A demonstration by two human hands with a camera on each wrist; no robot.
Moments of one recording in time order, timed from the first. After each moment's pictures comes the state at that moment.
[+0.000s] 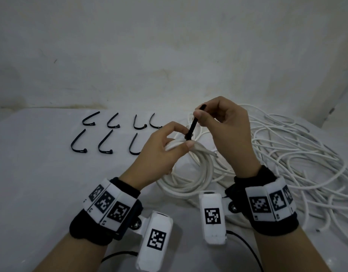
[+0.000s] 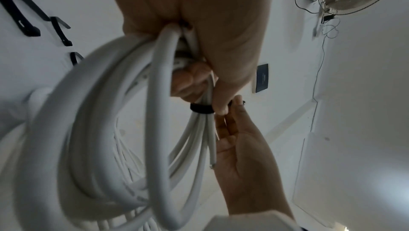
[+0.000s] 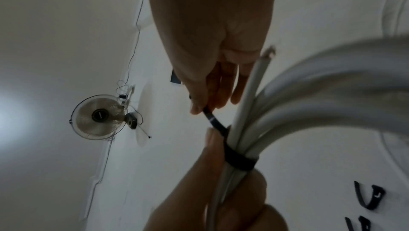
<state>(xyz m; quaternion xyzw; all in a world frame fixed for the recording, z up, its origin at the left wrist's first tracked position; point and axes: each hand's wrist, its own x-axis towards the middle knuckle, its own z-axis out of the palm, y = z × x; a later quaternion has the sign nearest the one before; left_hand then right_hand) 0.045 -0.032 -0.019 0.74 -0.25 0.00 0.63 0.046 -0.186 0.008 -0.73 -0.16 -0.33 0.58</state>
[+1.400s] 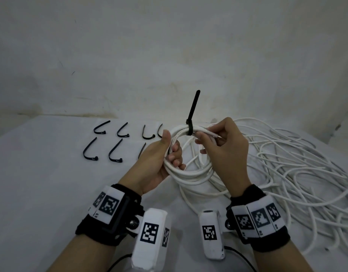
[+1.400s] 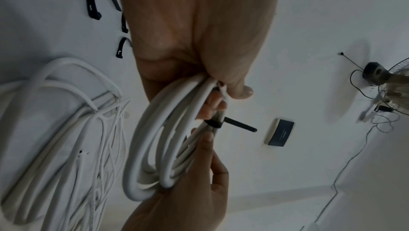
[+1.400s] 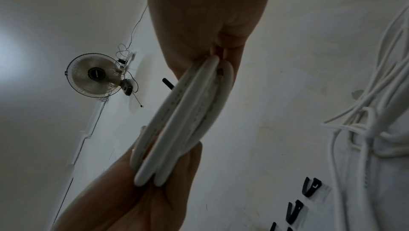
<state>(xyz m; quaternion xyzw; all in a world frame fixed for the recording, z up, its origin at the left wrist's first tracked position) 0.053 -0.016 -0.015 0.49 -0.16 -0.17 0.84 0.046 -0.171 -0.012 -0.74 -0.14 -0.39 0.53</state>
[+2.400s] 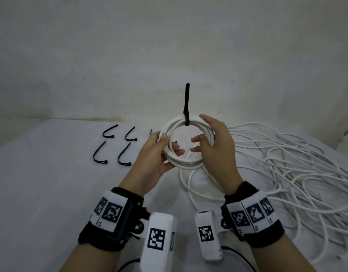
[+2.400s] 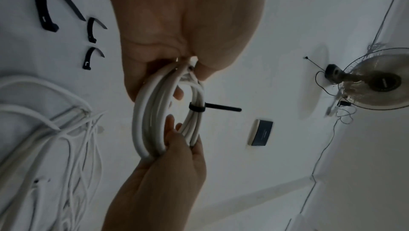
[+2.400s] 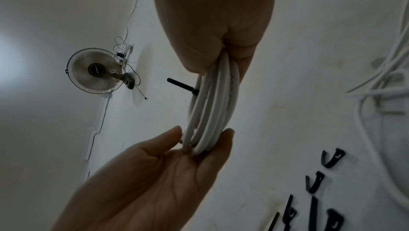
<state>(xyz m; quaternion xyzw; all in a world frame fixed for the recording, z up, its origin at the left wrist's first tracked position) 0.056 0.001 -0.006 0.56 -0.09 -0.03 0.83 0.064 -0.144 -0.009 -0.74 -0.14 -0.30 0.59</state>
